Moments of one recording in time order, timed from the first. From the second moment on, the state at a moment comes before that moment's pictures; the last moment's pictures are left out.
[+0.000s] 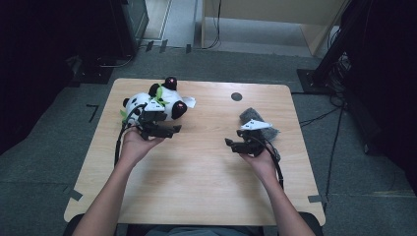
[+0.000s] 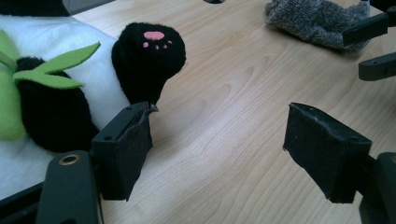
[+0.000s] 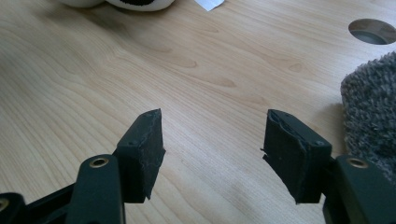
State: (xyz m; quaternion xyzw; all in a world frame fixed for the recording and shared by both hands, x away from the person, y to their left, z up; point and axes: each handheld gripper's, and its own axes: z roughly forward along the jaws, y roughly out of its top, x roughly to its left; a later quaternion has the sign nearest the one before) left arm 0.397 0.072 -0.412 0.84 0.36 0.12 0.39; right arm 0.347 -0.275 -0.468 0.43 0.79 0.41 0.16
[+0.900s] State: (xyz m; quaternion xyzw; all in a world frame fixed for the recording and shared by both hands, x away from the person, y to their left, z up) left arm 0.450 0.115 -0.417 0.82 0.40 0.17 0.37; right arm 0.357 -0.323 -0.467 0.47 0.76 0.41 0.19
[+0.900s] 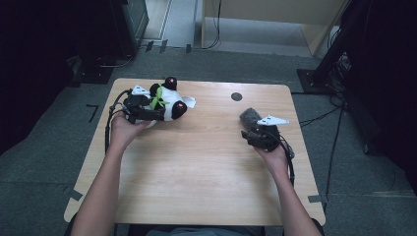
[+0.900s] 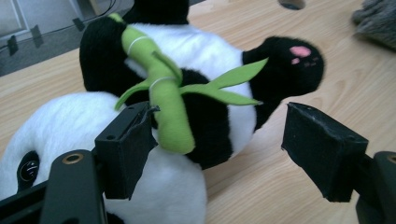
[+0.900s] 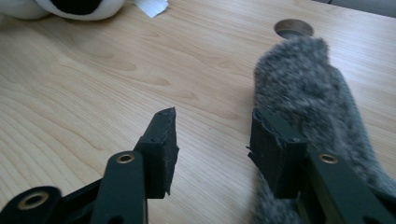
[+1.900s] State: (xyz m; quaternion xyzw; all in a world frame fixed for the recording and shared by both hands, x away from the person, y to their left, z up) left arm 0.452 0.117 -0.422 0.80 0.42 0.17 0.40; right arm 0.380 -0.368 -0.488 0.53 0.73 0.38 0.21
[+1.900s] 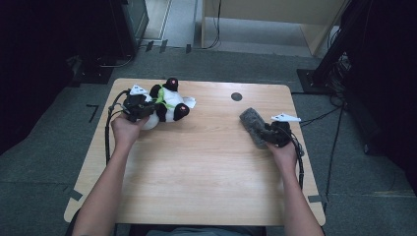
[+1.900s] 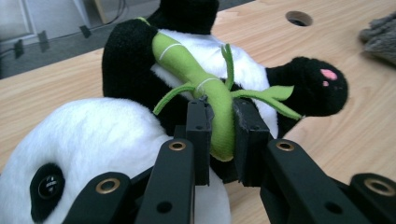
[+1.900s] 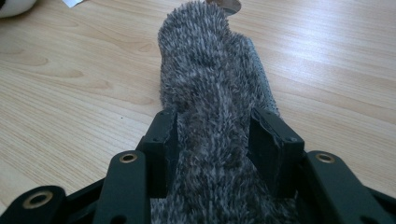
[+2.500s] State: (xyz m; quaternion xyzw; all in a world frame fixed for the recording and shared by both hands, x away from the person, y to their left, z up) left arm 0.420 0.091 -0.400 0.80 0.38 0.11 0.45; right arm 0.389 -0.367 -0.487 0.52 0.73 0.39 0.20
